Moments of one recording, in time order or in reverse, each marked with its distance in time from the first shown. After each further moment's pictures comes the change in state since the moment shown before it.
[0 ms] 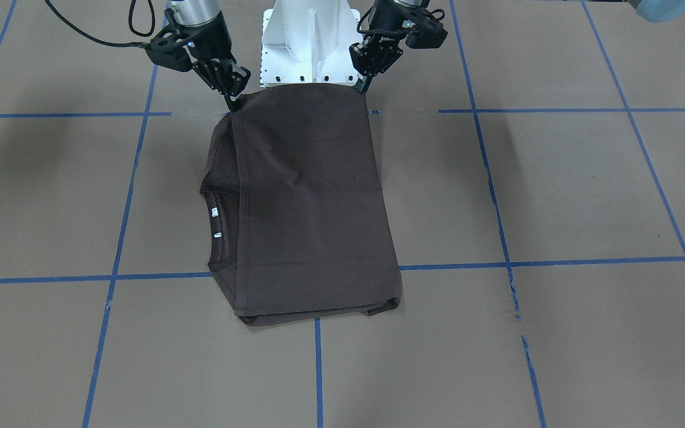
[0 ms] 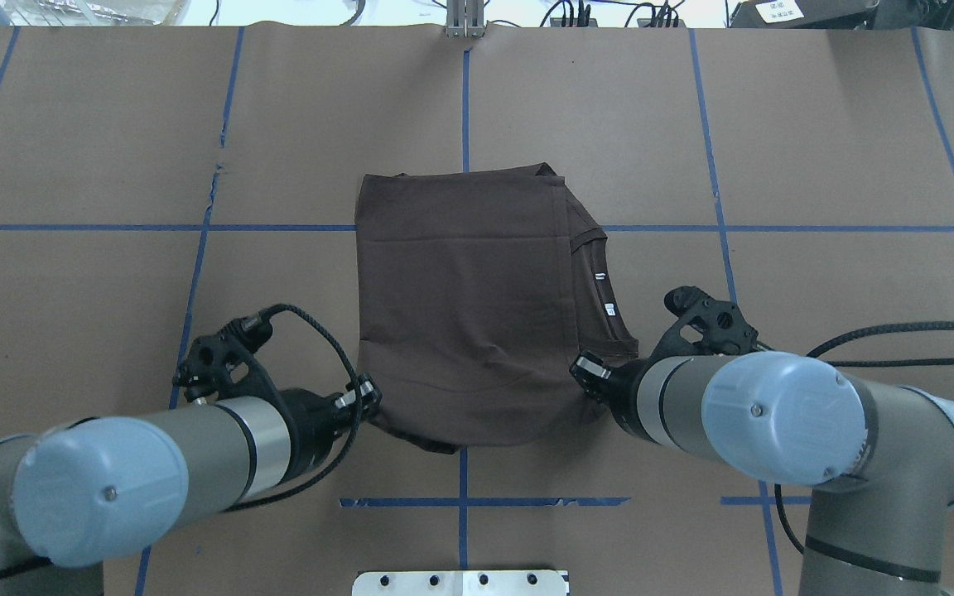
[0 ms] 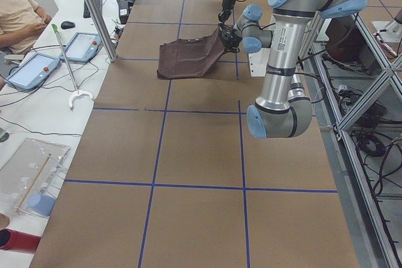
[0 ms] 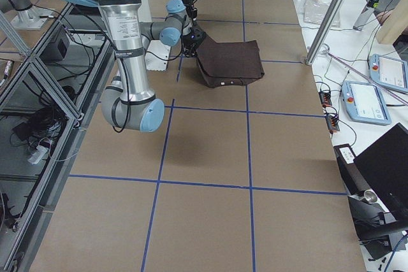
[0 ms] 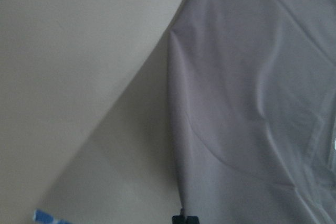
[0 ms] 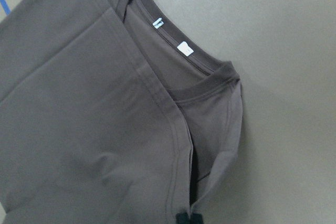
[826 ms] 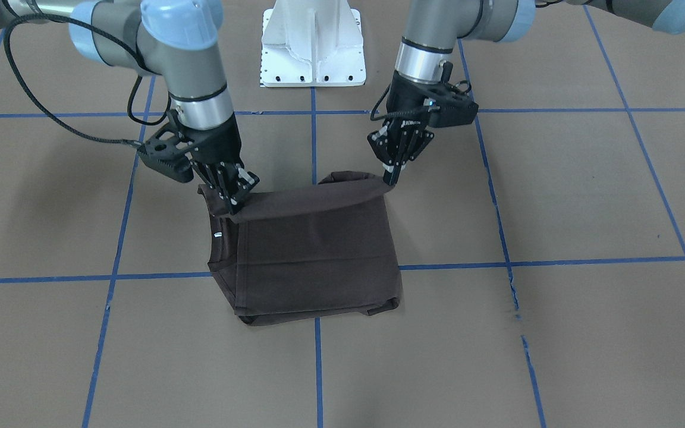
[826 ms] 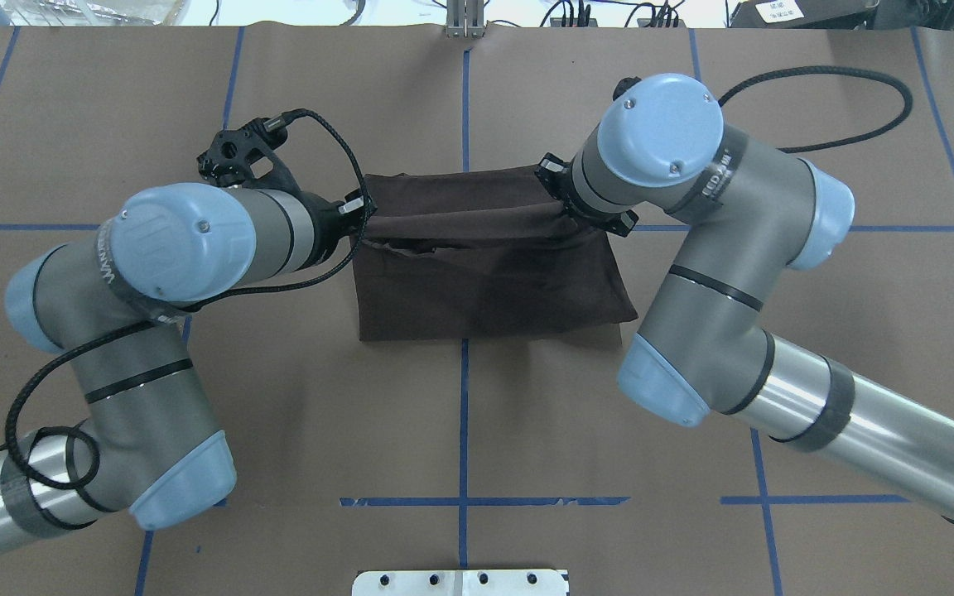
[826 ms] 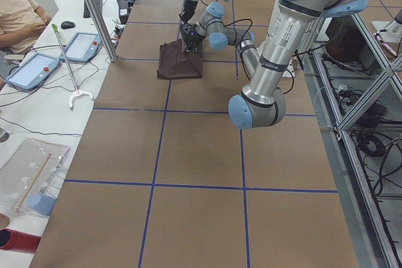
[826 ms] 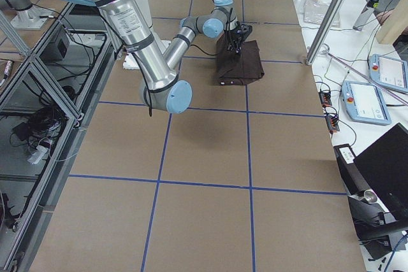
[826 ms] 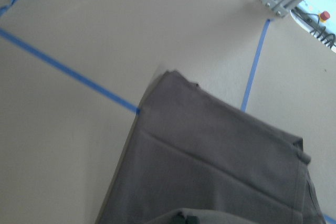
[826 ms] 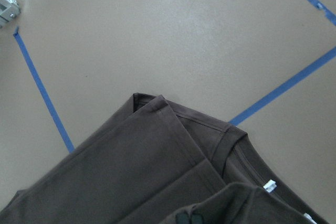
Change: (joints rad) left arm -0.305 -0.187 0.332 -0.048 -0.052 0.277; right arm 0.324 0.354 -0.475 0.004 0.151 -0.192
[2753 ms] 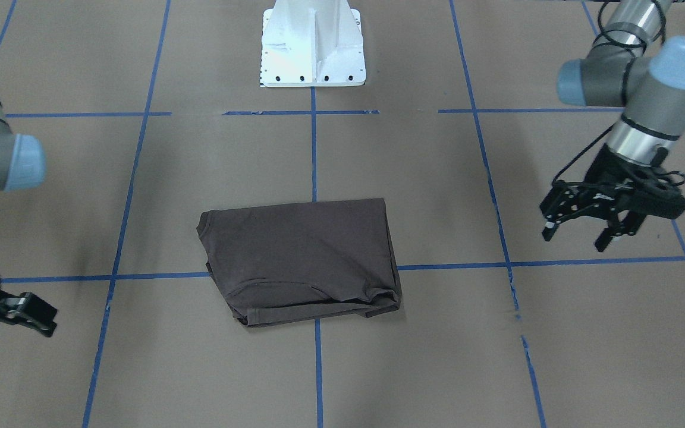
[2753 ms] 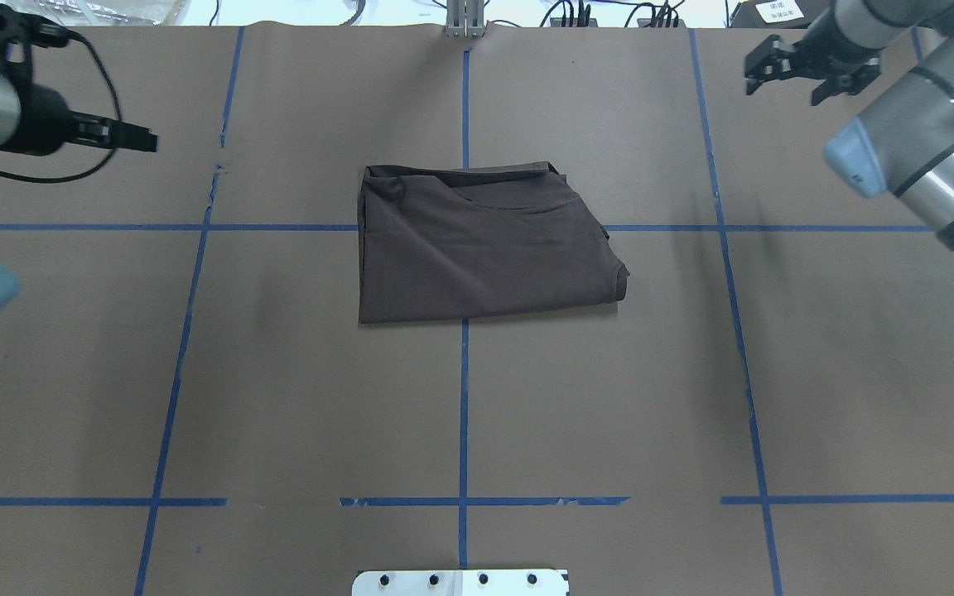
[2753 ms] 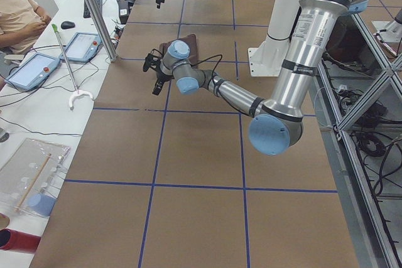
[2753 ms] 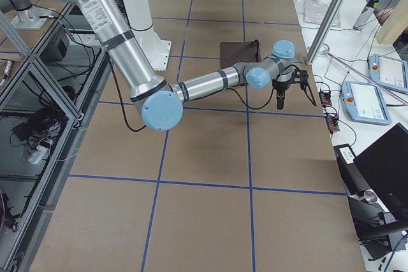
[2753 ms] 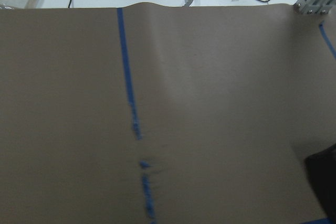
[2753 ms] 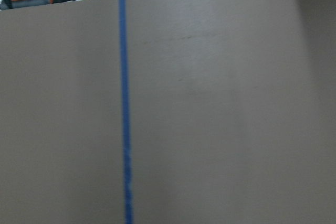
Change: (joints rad) left arm -0.553 0.330 0.189 -0.399 -0.545 1.070; right arm 0.536 -0.152 -0.382 0.253 0.443 -1.015
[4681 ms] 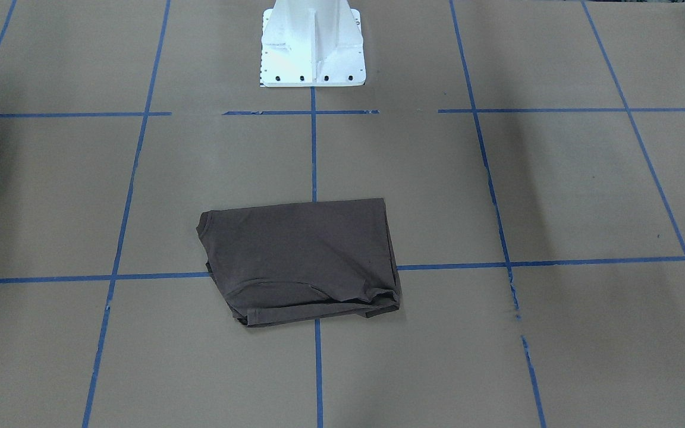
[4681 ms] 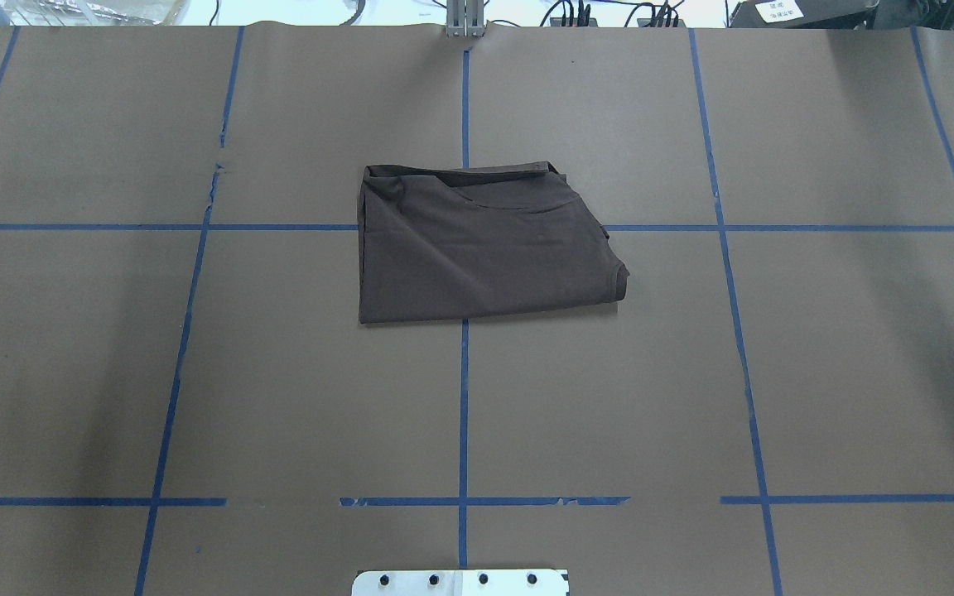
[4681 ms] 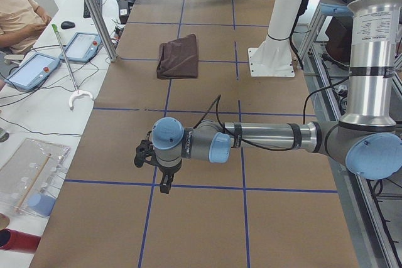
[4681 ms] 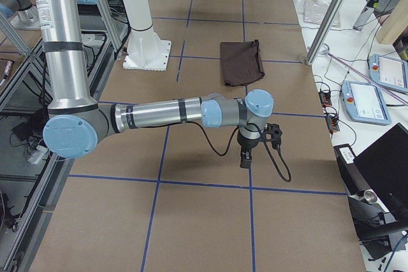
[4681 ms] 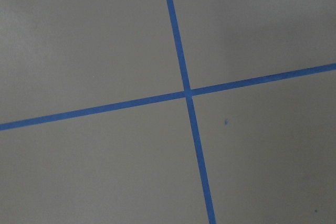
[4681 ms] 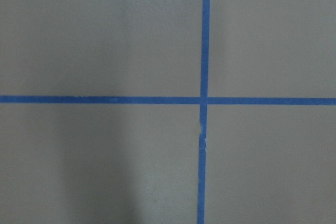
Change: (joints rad) left arm -0.472 0.252 0.070 0.491 -0.327 0.664; right arm 0.253 -0.460 0.306 -0.316 0.103 -0.589
